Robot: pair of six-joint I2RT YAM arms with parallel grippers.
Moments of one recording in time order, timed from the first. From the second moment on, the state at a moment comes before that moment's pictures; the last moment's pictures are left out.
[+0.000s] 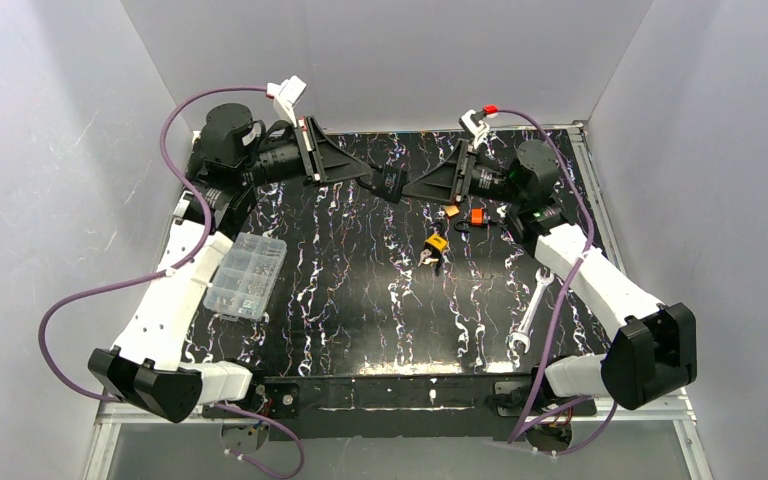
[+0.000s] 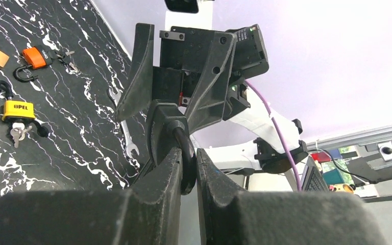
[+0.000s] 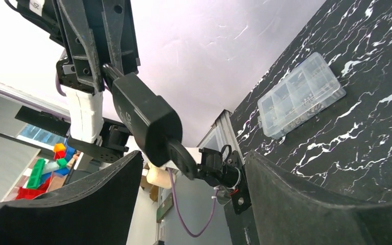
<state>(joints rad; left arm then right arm) -0.36 1.28 1.51 -0.38 0.85 -0.86 0.44 1.33 1.09 0.38 -0.94 1.09</state>
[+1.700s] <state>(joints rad) -0.29 1.29 1.37 0.02 0.94 -1.19 0.39 1.35 1.06 0.79 -1.01 1.37</state>
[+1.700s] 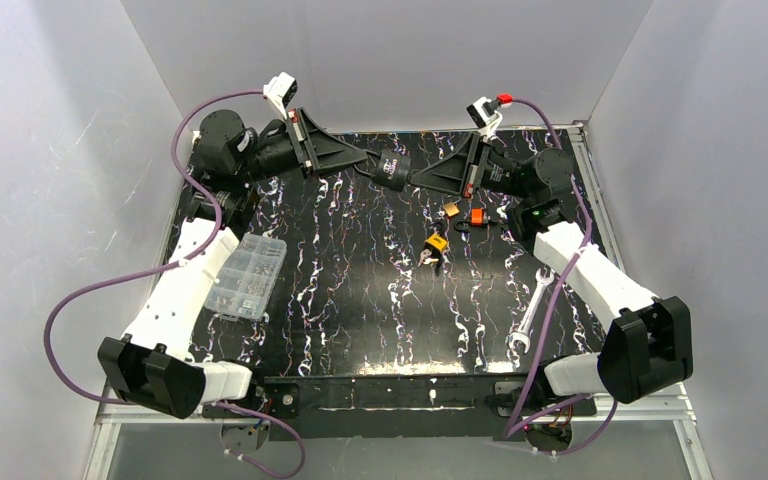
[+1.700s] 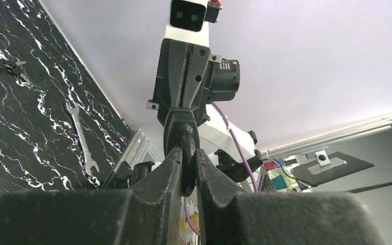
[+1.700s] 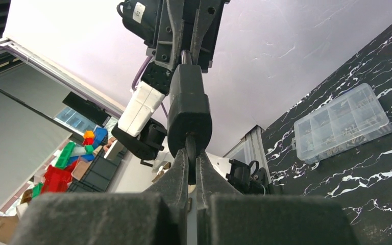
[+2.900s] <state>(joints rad) -0.15 1.83 1.29 -0.35 0.54 -0.79 0.47 1.99 1.54 -0.25 -0.68 0.80</state>
